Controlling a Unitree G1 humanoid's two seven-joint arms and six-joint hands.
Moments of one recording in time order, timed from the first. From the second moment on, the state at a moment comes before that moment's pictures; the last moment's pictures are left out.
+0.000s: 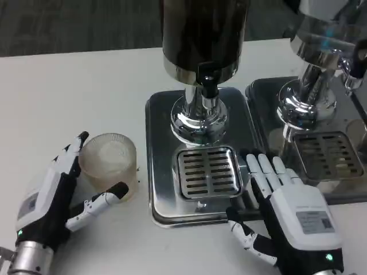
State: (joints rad) left arm -0.16 0.44 -0.15 0.93 0.51 -0.71 0.46; right arm 0.24 -0.31 0.41 -0.05 -1.00 0.02 -0.41
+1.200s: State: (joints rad) left arm -0.32 0.40 -0.25 1.11 0.52 -0.67 0.53; right arm 0.24 -0.29 0.41 -0.05 -1.00 0.04 -0.41
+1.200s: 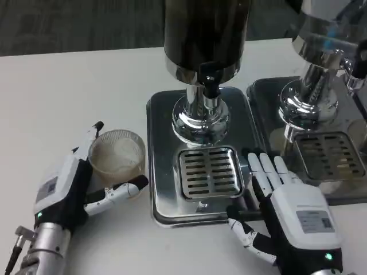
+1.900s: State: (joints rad) left arm -0.34 0.38 -0.27 1.13 0.52 -0.72 0.65; right arm 0.25 -0.29 0.41 -0.05 -1.00 0.04 -0.40
